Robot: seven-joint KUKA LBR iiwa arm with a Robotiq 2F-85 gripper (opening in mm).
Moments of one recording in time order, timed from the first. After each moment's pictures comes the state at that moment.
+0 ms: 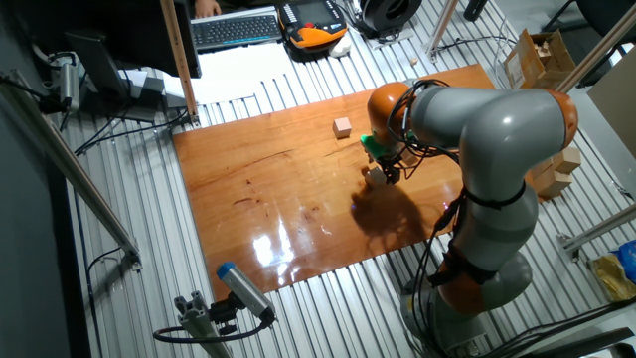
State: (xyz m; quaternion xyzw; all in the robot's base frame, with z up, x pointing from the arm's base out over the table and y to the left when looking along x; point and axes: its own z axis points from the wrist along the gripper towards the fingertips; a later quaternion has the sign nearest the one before) arm 0.449 0.001 0.059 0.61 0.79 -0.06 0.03
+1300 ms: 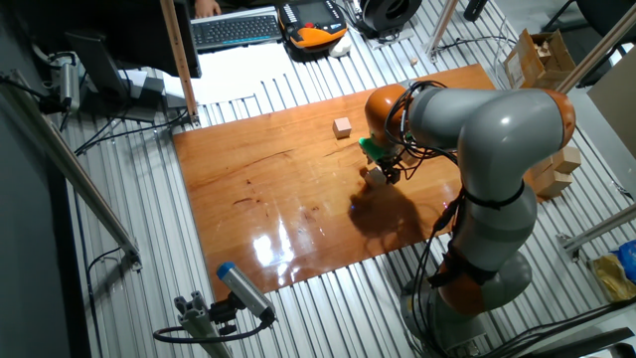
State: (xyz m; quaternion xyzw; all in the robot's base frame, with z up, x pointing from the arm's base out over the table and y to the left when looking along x) arm 0.449 0.003 0.054 0.59 0.80 -0.07 0.04
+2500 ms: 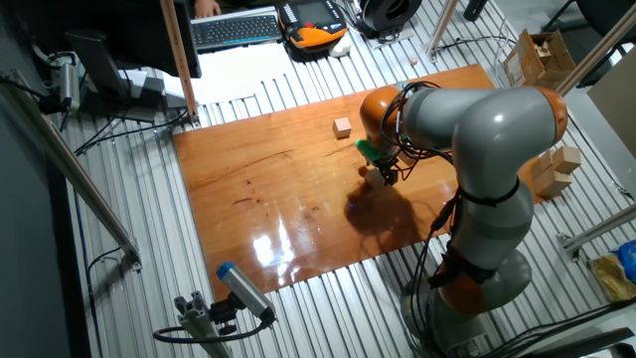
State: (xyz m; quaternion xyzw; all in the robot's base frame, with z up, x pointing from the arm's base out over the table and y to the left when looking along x) arm 0.450 0.004 0.045 0.60 0.80 -0.08 0.04
